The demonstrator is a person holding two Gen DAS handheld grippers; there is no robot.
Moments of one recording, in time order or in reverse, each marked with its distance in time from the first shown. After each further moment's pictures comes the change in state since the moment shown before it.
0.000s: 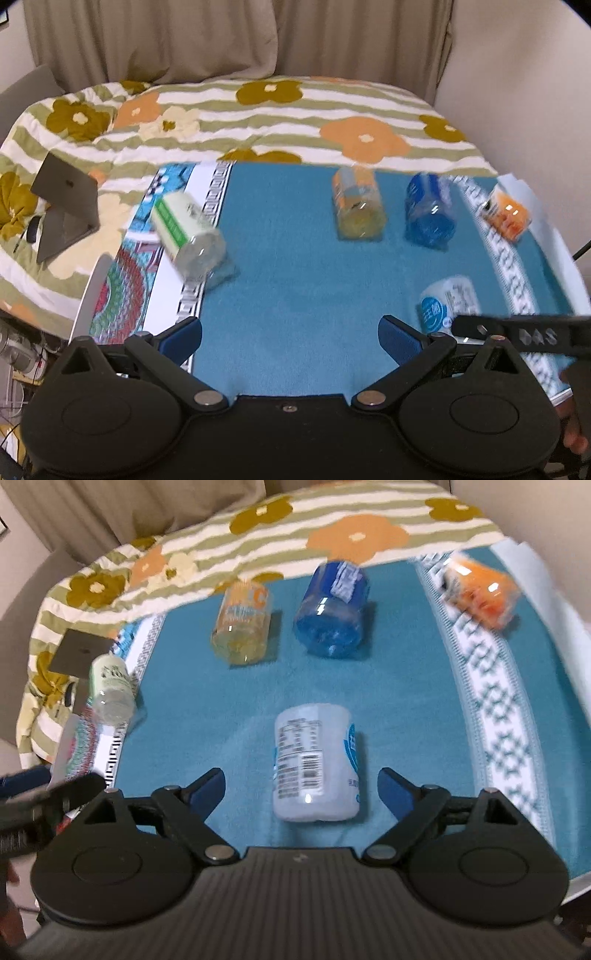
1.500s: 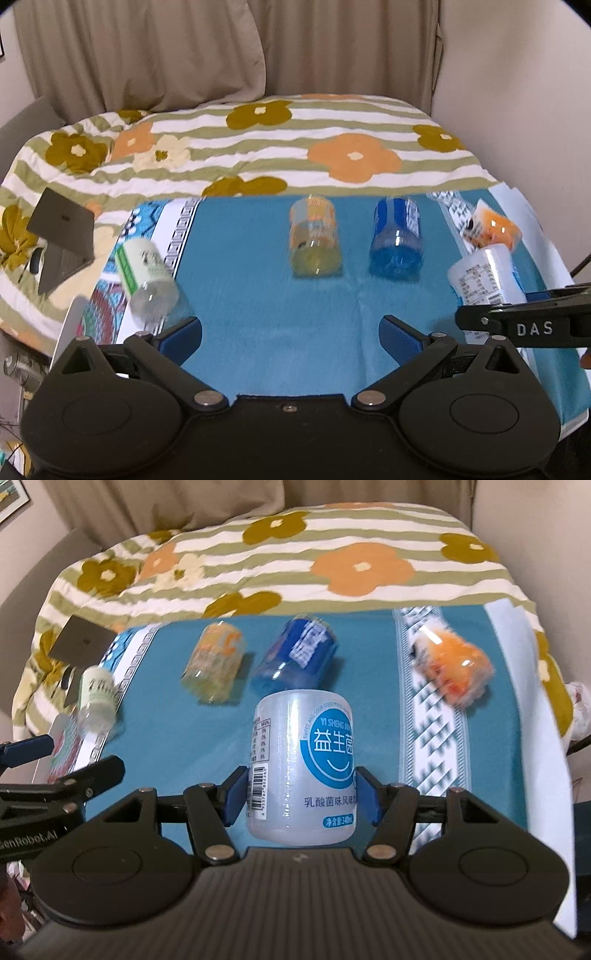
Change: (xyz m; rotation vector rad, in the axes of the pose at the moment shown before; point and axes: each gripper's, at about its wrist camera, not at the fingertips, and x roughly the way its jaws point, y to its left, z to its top) left arm 0.013 -0.069 0.016 0.036 -0.045 0.069; right arm -0.008 -0.034 0.050 -0.150 -0.002 -0.009
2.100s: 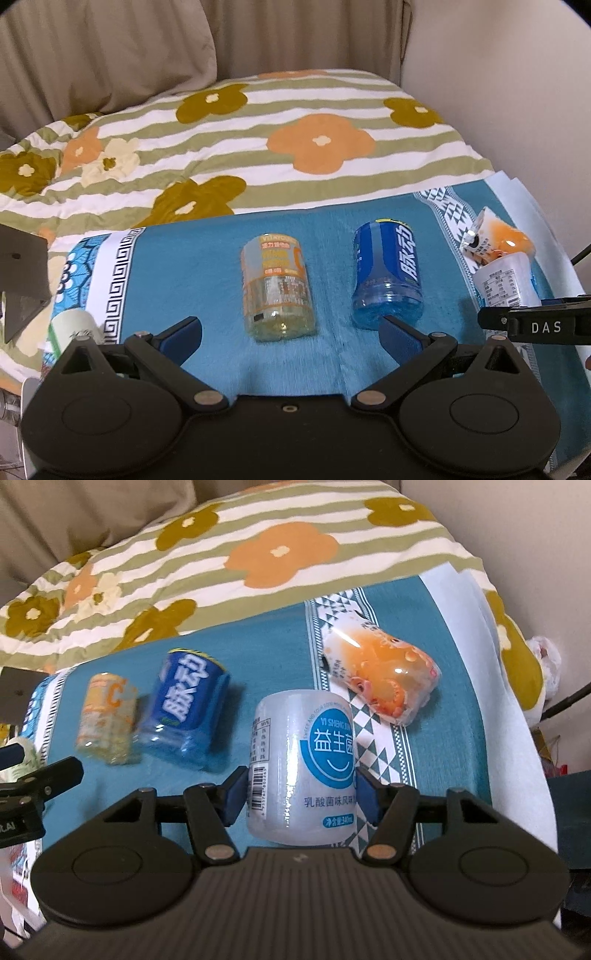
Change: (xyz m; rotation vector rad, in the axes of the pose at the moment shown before) left arm 0.076 -0.026 0.075 0.102 0.070 -0.083; right arm 0.047 -0.067 0.043 0.194 0.047 -0.137
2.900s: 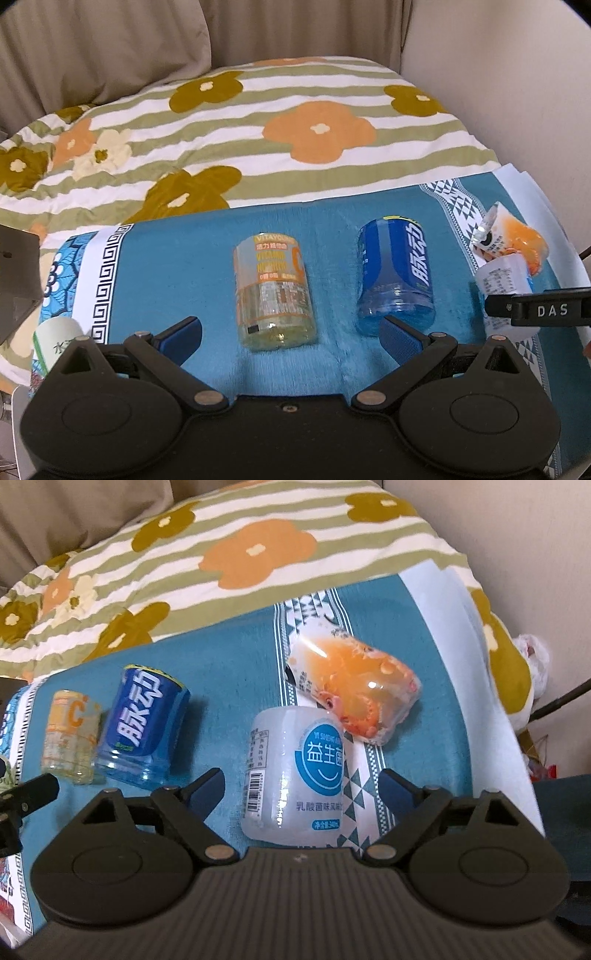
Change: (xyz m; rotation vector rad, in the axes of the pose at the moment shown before) left arm 0.035 0.002 0.012 0.013 0.060 -0.020; right arm 0.032 -0.019 0.018 0.031 0.024 -0.071
